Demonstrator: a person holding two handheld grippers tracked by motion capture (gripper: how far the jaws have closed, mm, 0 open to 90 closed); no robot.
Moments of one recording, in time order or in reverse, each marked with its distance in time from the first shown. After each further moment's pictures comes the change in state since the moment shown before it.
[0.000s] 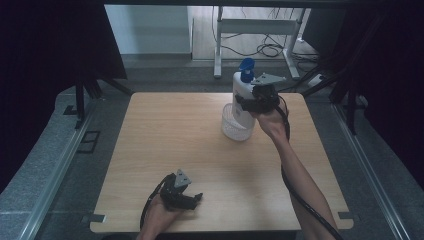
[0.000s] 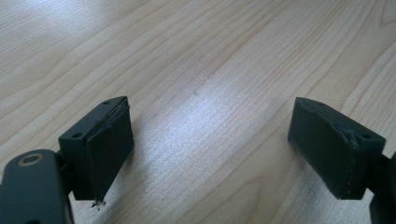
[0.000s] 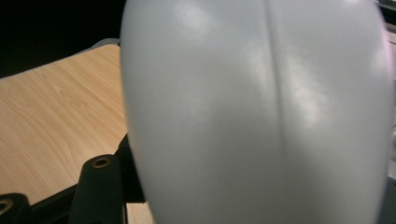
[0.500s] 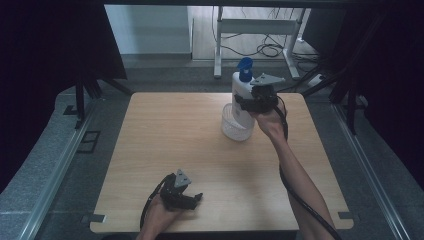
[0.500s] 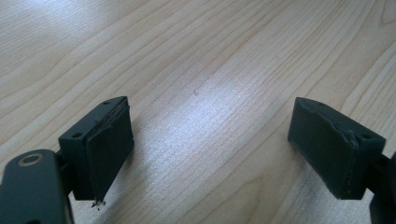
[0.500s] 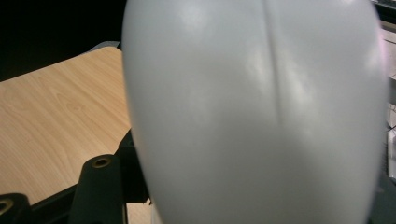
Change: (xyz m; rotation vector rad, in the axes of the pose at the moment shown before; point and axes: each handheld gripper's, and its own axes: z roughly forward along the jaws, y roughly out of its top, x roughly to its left) left arm 0.000 0.000 0.000 0.000 0.000 0.000; right arm -0.002 -0.002 0.007 -0.015 -0.007 0.008
